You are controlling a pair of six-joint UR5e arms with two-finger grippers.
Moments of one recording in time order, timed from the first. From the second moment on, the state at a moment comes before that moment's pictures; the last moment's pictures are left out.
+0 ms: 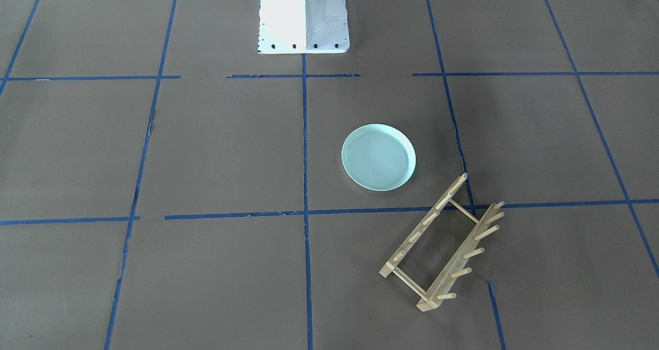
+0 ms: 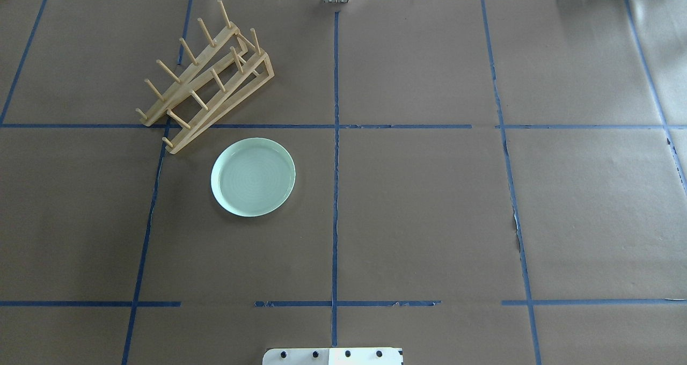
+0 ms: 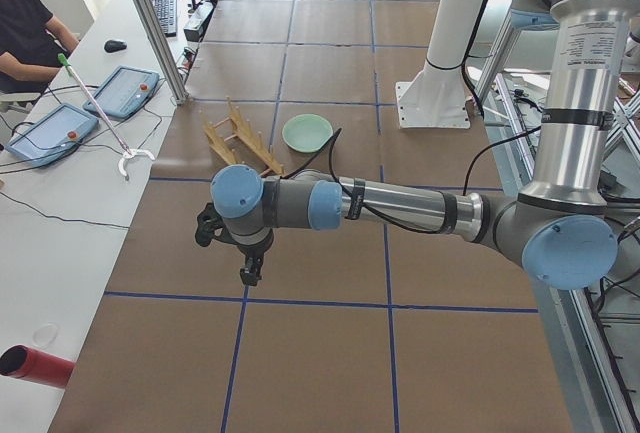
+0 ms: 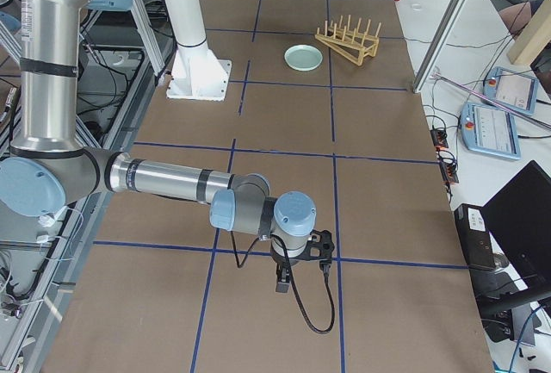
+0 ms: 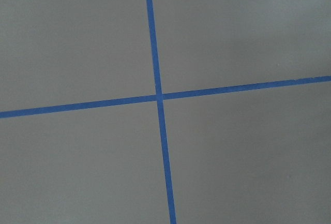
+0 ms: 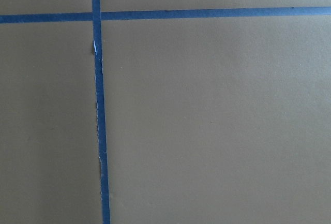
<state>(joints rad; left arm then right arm) -1.56 -1.64 -1.67 -1.50 -2.51 0.05 1.62 -1.69 1.59 -1.59 2.30 -0.07</state>
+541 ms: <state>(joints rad) -1.17 -1.85 -1.81 -1.68 -2.41 -0.76 1.62 -1.69 1.60 -1.59 2.30 -0.07</state>
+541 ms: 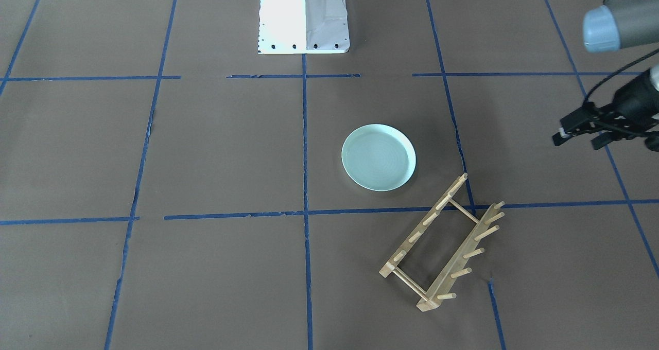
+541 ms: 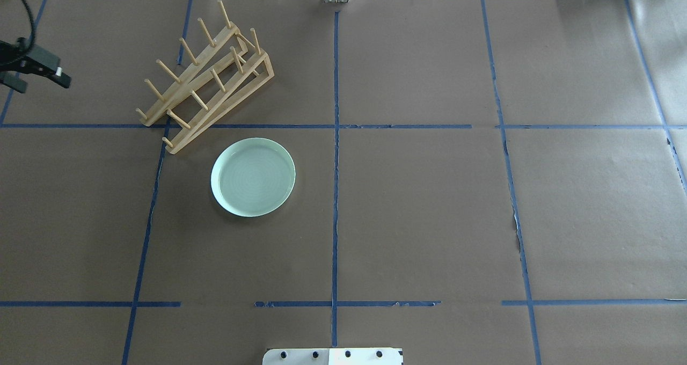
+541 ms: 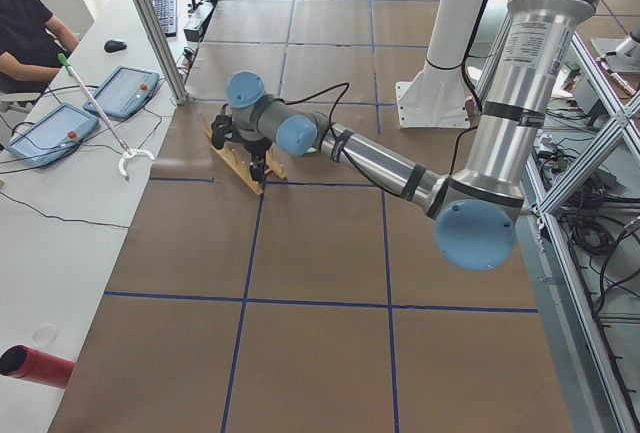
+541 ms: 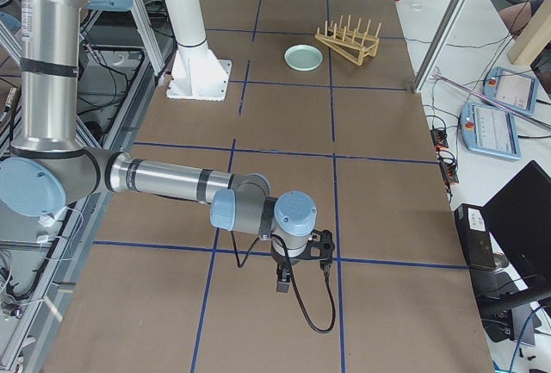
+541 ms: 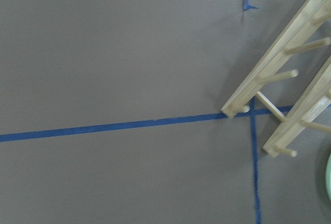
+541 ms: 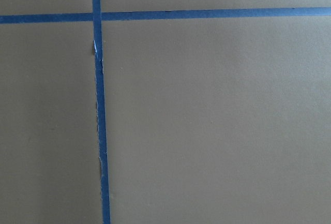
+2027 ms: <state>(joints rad) -0.53 -2.35 -1.49 -1.61 -1.83 -1.22 1.62 -1.69 1.60 -1.59 2.30 -0.07</state>
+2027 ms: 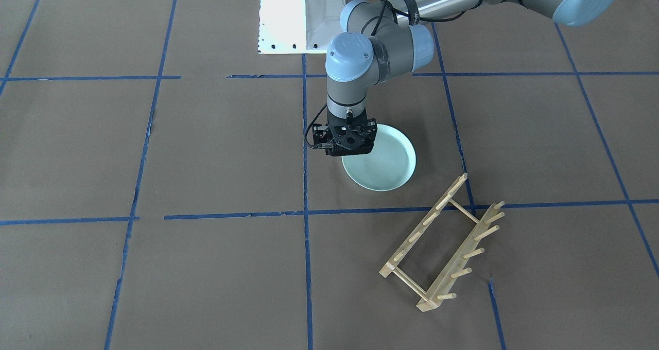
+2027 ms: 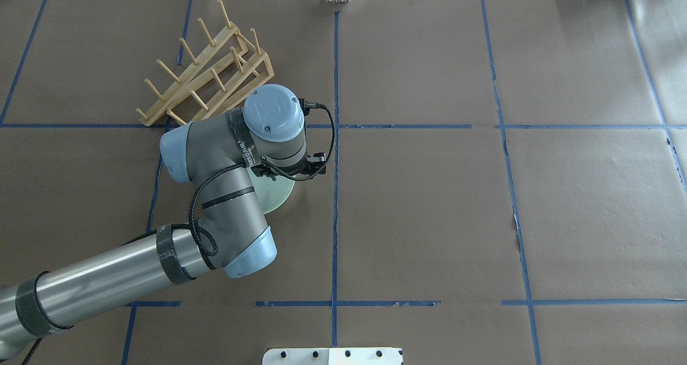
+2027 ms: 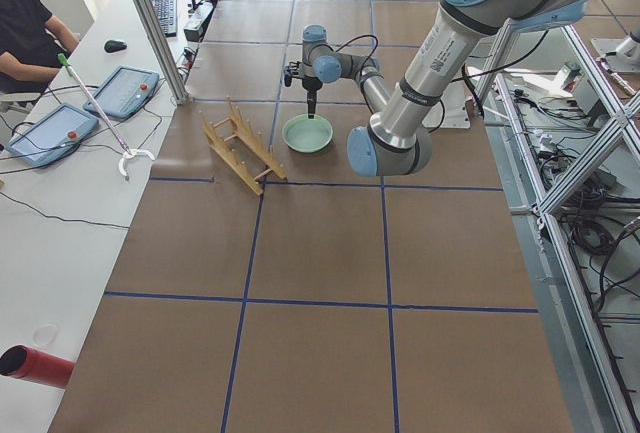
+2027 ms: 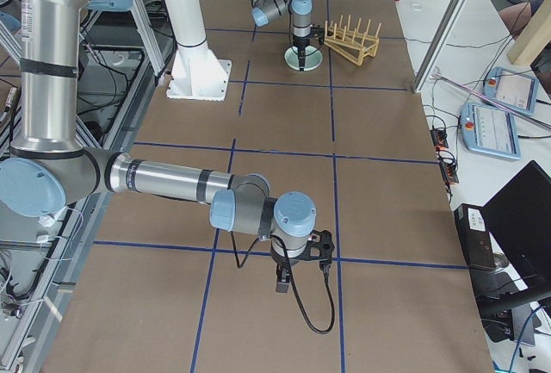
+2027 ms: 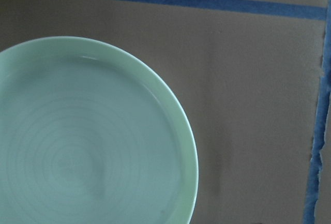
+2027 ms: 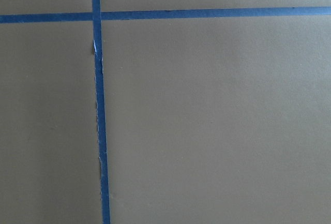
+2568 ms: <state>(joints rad) -0.52 -2.35 -1.44 -1.67 -1.77 -1.21 1.62 -1.69 1.60 -1.59 2.30 -0.07</state>
